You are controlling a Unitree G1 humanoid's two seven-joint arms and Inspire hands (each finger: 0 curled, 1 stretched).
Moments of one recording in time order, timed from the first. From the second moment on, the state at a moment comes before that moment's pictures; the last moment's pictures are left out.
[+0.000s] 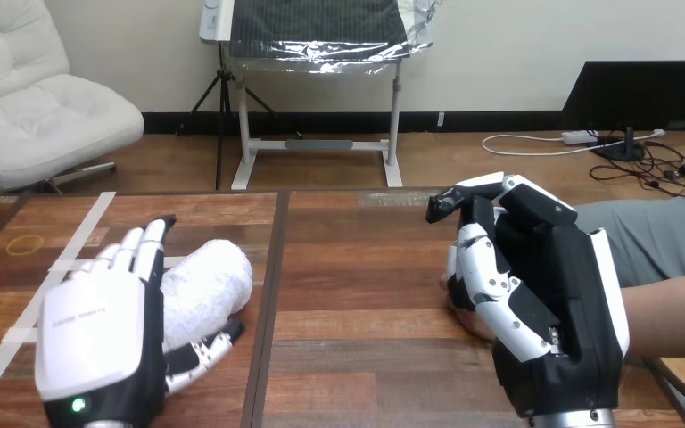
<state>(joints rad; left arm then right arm) 0.36 0.13 -0.07 -0.33 1.20 0.12 0.27 0.40 -0.08 0.35 -0.56 0.08 -0.23 -0.14</state>
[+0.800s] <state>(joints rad) 0.19 0.20 -0.08 -0.18 1.24 0.22 0.28 0.40 -0.08 0.35 -0.56 0.08 -0.23 -0.14</state>
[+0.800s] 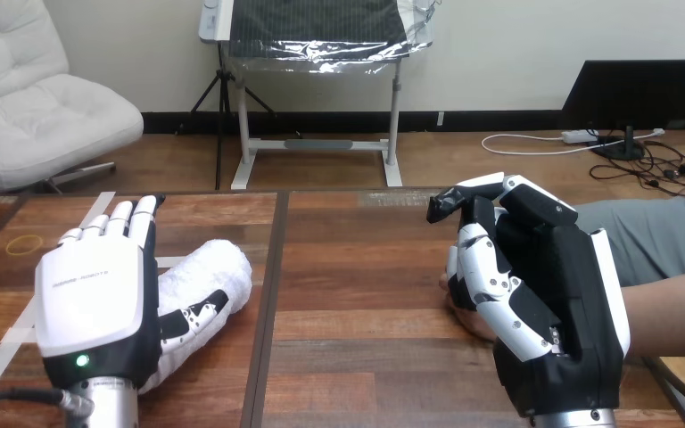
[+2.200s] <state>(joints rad) 0.04 0.25 -0.17 0.04 1.09 0.26 0.19 0.39 -0.08 0.35 -0.56 0.08 -0.21 -0.14</state>
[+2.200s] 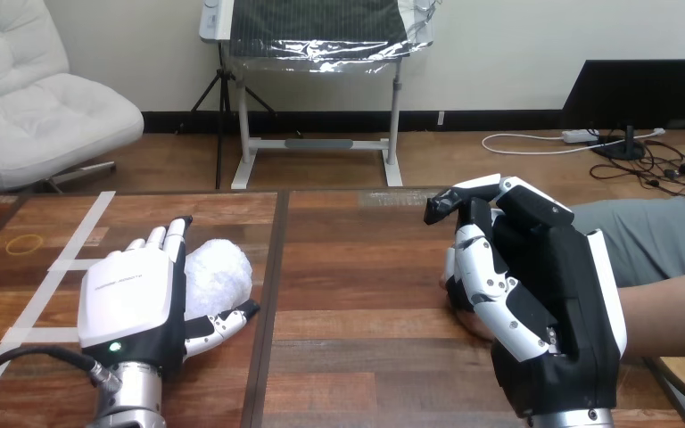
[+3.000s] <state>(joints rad) -0.03 0.30 -0.22 0.09 1.07 0.34 0.05 0.39 -0.08 0.35 -0.56 0.08 -0.21 -0.14</state>
